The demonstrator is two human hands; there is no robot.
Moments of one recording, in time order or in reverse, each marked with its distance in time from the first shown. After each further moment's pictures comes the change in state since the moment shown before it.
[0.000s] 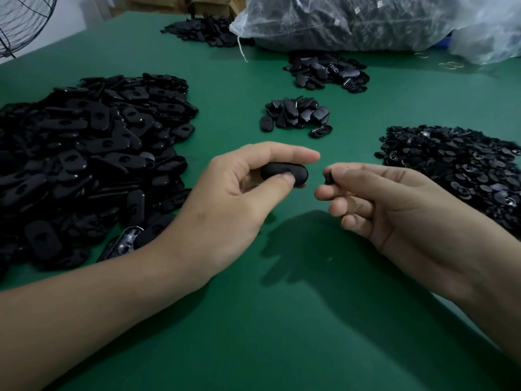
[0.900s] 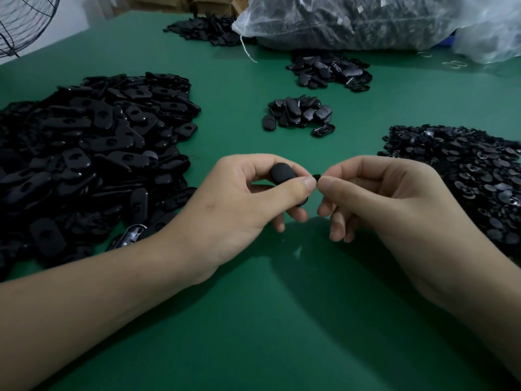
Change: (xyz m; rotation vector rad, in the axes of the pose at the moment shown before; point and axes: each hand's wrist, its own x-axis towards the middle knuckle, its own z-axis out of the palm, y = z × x) left_hand 0.006 -0.010 -0.001 -0.090 -0.065 -0.073; right_hand -0.004 0.009 0.008 -0.413 0.059 -0.289
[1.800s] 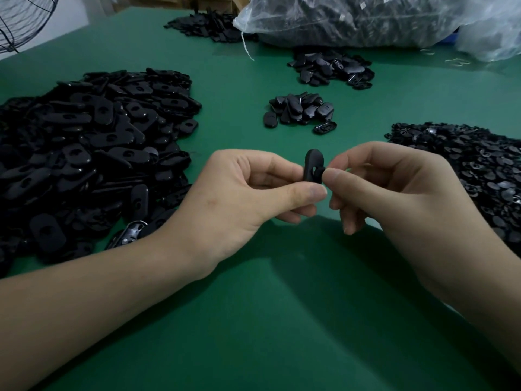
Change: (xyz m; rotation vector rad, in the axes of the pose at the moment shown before) left_hand -0.003 0.008 0.004 -0.100 0.029 -0.032; right_hand 0.001 0.001 -0.006 -0.081 0.010 -0.132
